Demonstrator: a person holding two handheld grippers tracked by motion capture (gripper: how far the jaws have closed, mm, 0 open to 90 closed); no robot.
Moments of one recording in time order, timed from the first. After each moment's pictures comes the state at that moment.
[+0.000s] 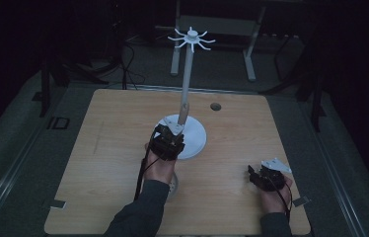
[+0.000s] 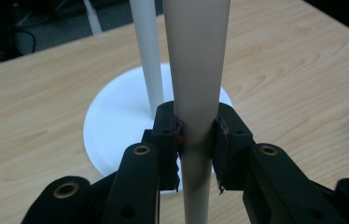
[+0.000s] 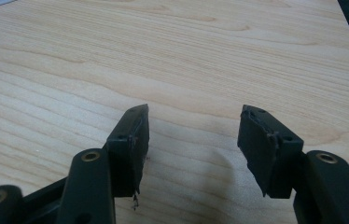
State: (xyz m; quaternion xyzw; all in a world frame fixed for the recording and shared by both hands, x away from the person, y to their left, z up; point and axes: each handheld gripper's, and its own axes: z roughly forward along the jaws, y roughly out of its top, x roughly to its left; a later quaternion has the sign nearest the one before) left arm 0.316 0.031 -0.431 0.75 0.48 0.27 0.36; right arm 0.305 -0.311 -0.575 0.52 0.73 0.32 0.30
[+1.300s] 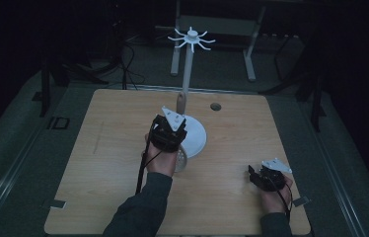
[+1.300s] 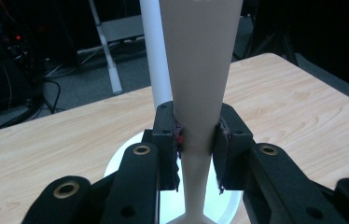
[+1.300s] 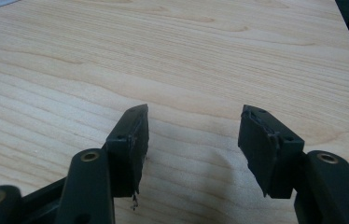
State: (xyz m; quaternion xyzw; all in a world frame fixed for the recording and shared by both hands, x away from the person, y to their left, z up) left arm 0.316 0.028 -0.400 0.70 0.47 0.33 0.42; right arm 0.305 -0.311 -0.575 0.52 0.73 0.32 0.31
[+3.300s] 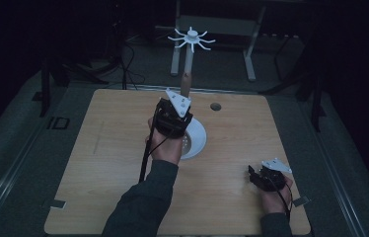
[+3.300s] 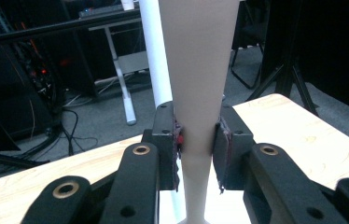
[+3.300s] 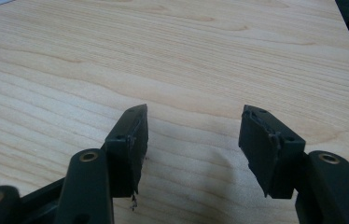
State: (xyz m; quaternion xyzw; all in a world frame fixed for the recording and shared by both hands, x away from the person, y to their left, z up) left arm 0.322 0.016 -0.352 0.68 0.45 0.38 0.44; right arm 0.304 -0.311 -0.575 0.53 0.73 0.32 0.30
